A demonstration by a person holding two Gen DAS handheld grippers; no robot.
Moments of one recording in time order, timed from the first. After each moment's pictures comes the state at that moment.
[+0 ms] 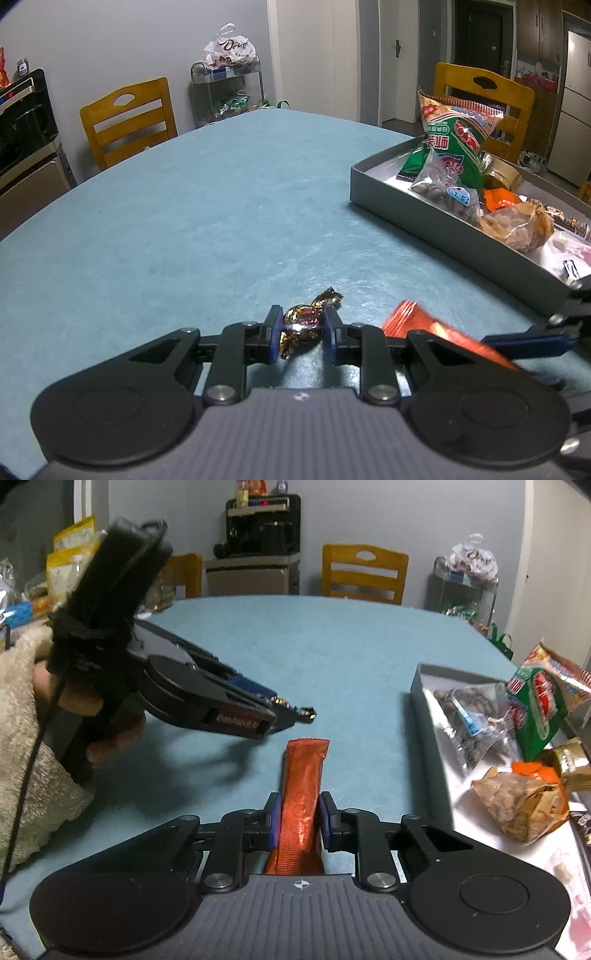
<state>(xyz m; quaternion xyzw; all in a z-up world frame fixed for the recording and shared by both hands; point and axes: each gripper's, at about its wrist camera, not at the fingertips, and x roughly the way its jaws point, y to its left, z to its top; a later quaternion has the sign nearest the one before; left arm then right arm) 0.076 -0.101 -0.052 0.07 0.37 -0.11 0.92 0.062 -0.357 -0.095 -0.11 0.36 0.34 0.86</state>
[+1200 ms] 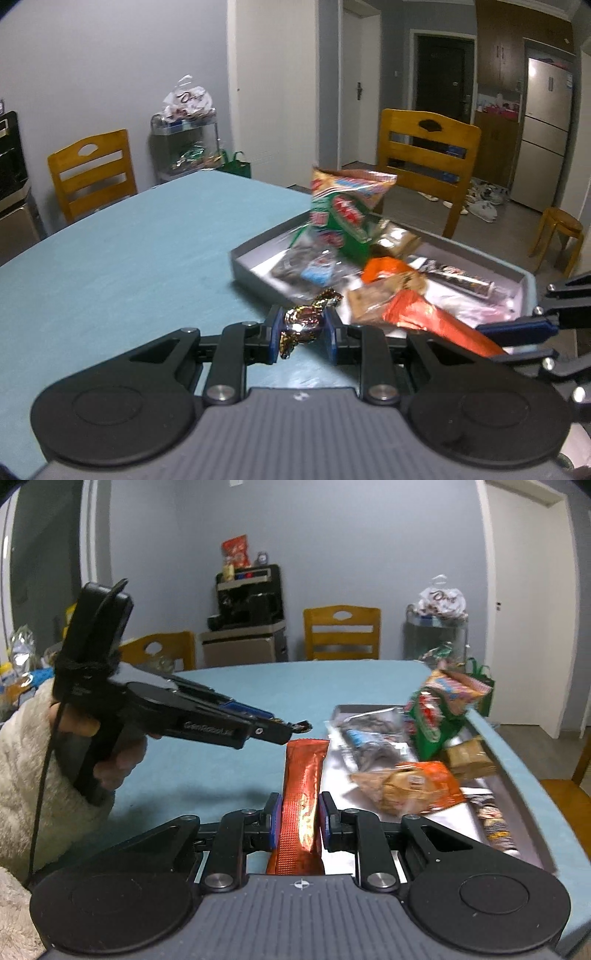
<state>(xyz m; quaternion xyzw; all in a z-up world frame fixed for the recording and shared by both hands) 0.031 -0.197 0.008 0.05 0.30 -0.17 0.94 0.035 -0.501 -0.057 -0.03 0.28 0.35 0.89</state>
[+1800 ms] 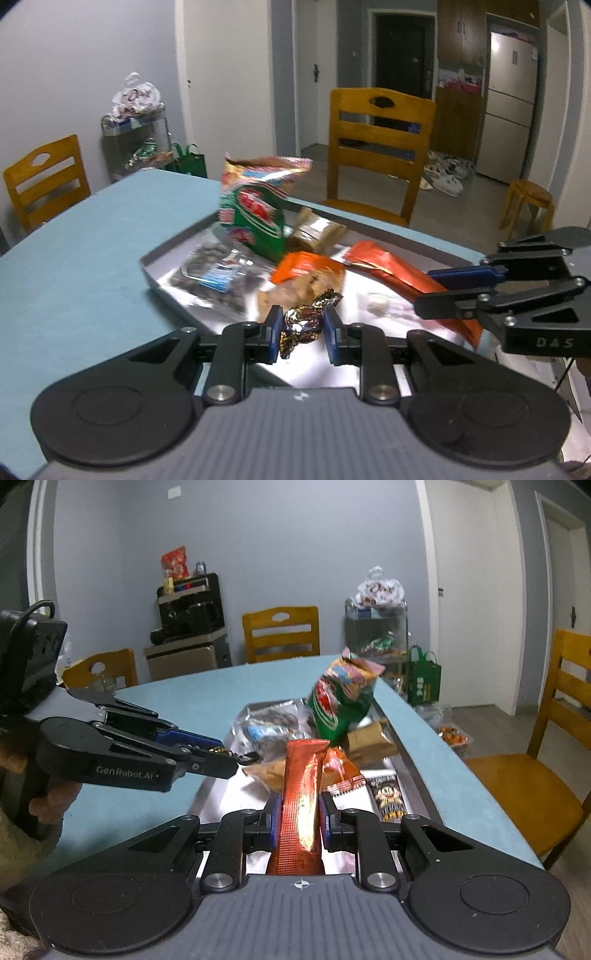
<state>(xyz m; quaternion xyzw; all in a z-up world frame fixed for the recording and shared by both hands) 0.033 -0.271 -0.001 0.09 0.32 -0.24 0.91 0.064 -0.564 -0.074 0.00 0.29 0.28 0.91</state>
